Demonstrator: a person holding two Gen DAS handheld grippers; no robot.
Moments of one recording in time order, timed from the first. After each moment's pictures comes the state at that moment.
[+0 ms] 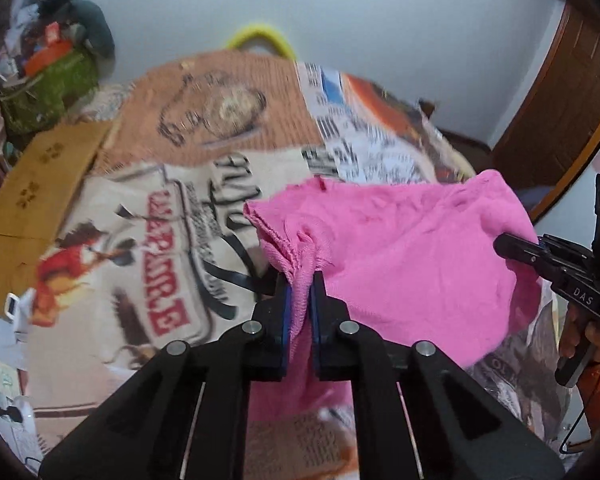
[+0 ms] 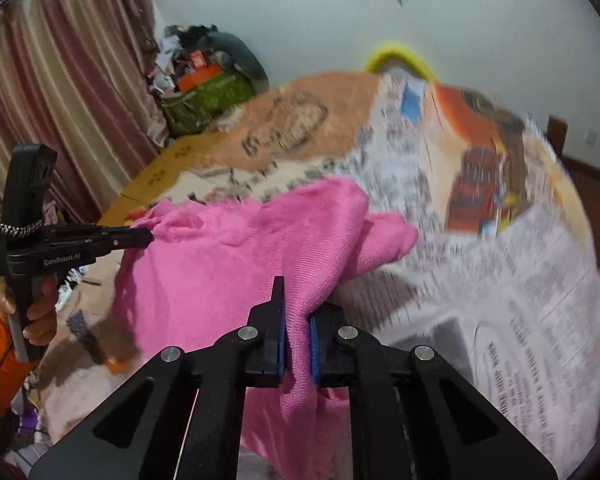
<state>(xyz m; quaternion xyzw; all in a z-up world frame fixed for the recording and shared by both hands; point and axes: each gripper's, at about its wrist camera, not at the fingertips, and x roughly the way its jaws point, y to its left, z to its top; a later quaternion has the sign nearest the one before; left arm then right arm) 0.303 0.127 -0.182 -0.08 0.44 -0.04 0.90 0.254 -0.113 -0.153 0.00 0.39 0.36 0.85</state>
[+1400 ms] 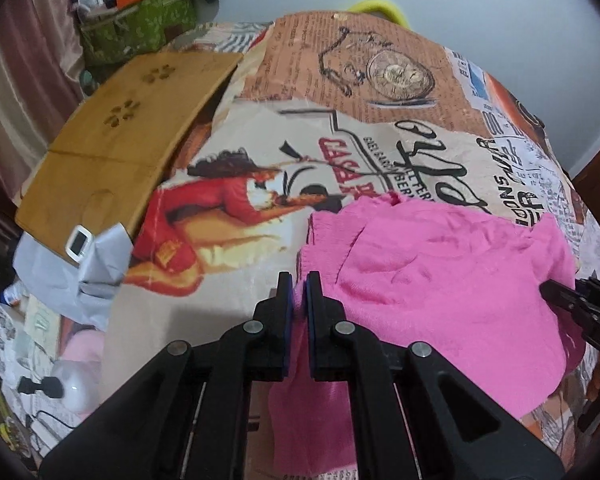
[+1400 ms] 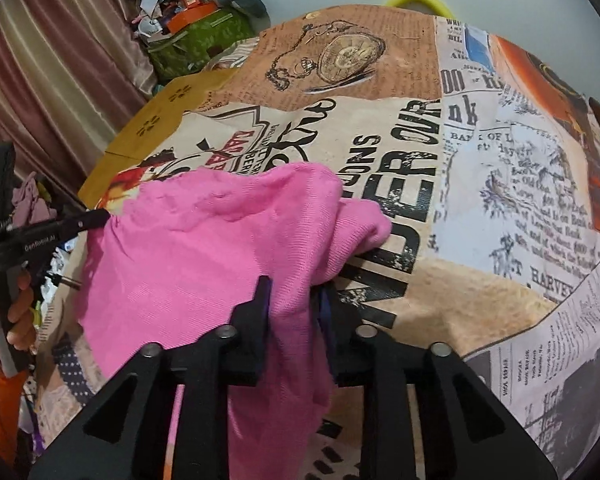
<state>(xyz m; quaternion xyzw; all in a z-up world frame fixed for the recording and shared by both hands) 0.291 0.279 -0.247 -0.11 0.49 0.11 0.86 0.265 0.027 -0.217 -0.04 0.49 0.33 0.81</state>
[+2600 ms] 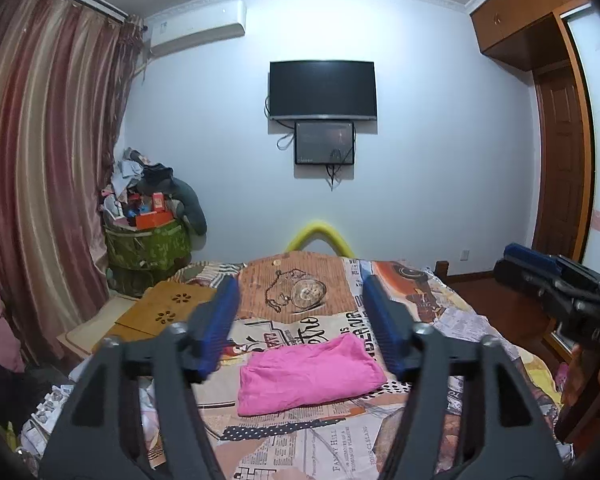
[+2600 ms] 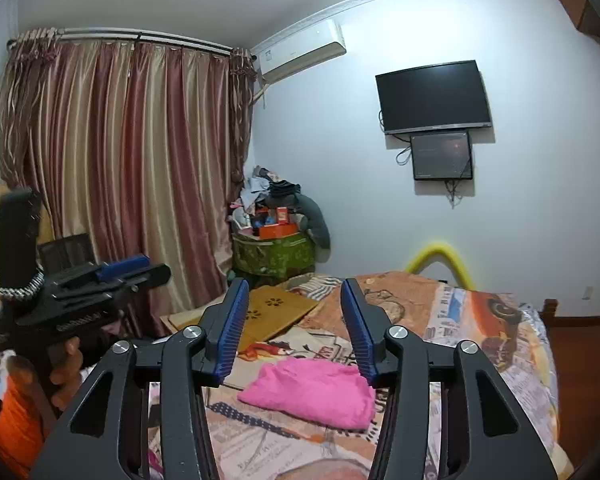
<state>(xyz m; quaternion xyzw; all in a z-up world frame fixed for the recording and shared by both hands) -0.021 0.093 0.017 0.00 0.11 0.10 0.99 0.003 -0.079 0.026 0.00 0.09 0.40 0.91</state>
